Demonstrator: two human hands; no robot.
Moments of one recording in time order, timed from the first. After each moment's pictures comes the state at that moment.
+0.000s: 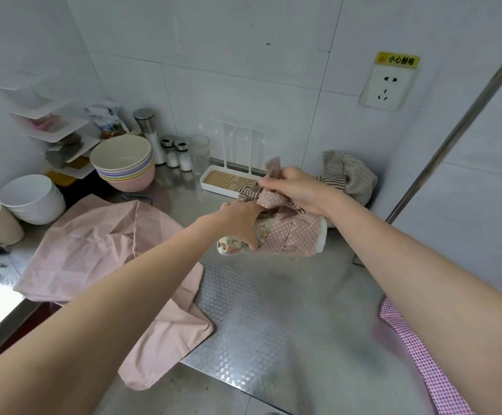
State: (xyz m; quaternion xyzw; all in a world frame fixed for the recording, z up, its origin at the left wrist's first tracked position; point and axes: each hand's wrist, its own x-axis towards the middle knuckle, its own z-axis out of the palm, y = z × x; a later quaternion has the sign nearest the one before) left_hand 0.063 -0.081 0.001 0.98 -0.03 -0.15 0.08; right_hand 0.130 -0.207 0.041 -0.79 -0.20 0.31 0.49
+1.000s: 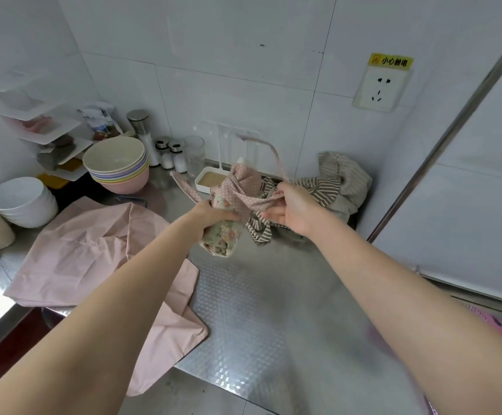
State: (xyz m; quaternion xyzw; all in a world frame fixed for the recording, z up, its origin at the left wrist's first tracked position) left_hand 0.063 -0.040 -0.020 0.75 0.33 -0.10 0.56; right_hand 0.113 -0.205 0.027 -0.62 0.07 0.31 0.72
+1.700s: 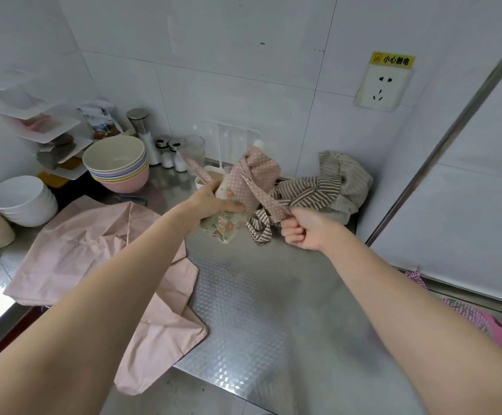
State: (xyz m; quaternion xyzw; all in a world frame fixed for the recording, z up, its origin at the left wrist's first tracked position) left_hand 0.065 -0.039 0.001 0.74 0.23 -0.07 0.62; right_hand 0.122 -0.235 -0.009 -0.56 0.10 0.46 0.68
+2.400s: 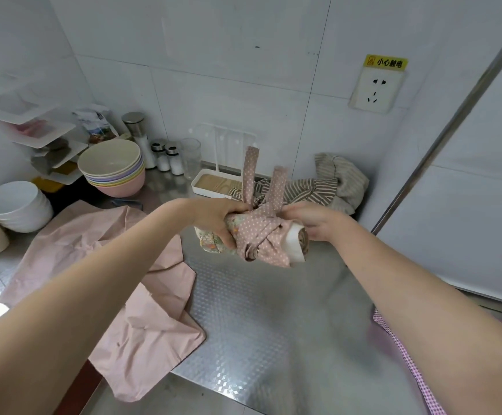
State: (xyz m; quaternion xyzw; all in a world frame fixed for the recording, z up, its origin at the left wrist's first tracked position) left_hand 0.060 -0.051 0.034 0.93 -0.08 -0.26 0.26; right_hand 0.134 -0.245 0.010 -0.66 -0.03 0.46 0.60
